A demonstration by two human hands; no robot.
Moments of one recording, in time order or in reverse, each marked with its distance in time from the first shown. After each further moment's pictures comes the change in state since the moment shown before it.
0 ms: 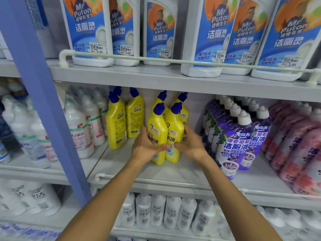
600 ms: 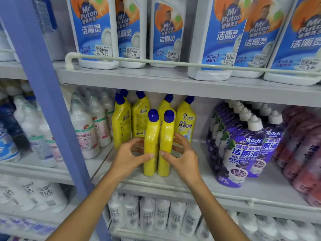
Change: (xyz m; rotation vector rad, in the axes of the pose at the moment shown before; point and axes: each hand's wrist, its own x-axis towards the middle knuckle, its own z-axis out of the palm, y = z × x) left_hand -0.035 -0.028 -0.054 -0.221 -0.029 0.222; right_hand -0.039 -0.013 0.053 0.220 0.132 -0.037
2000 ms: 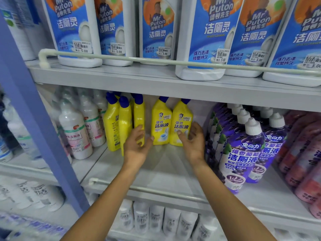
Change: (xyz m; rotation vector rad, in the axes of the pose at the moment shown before) left_hand 0.049 0.000 0.068 -0.110 0.420 -0.133; right_hand 0.105 0.075 -0.023 0.215 0.260 0.062
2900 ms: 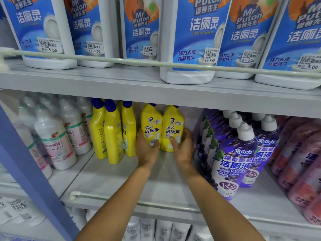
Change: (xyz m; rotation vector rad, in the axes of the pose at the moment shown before) left_hand 0.024 -0.026 0.084 0.190 0.034 0.044; right_hand 0.016 0.041 0.001 -0.217 0.100 -0.035
